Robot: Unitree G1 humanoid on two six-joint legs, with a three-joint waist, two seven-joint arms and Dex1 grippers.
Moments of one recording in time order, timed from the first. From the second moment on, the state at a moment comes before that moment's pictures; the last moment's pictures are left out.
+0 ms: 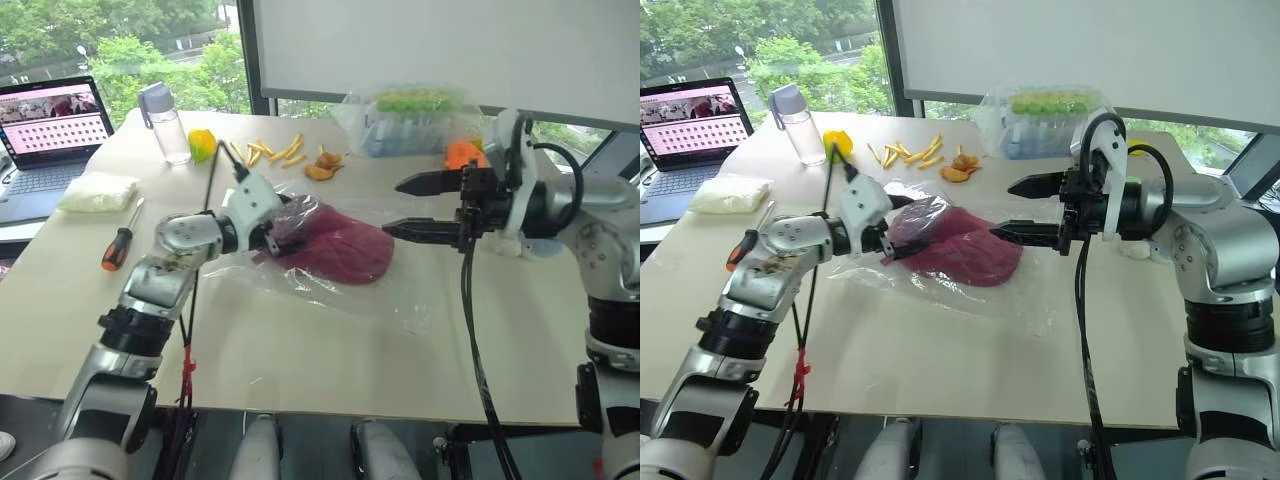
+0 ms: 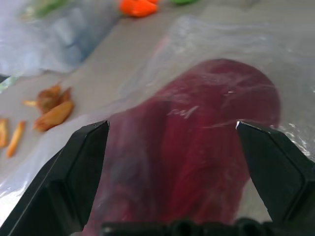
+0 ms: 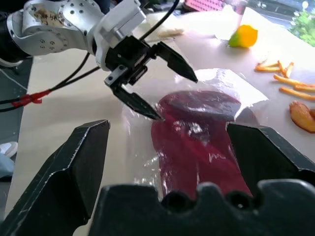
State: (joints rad) left arm -0.78 0.59 -0.28 0.14 -0.13 0.25 -0.92; right arm -0.76 -0.81 -0.08 -0.21 0.59 0.86 1.08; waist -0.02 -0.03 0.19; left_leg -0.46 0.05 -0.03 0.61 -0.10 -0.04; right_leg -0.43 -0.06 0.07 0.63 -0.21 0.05
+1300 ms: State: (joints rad) left arm -0.97 0.63 -0.46 0.64 0.22 -0.36 -1.32; right arm -0.60 -0.89 -0.17 -0.36 0.73 0.94 0.92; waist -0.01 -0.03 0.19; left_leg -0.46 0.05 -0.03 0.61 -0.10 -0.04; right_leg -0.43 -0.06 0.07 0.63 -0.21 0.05
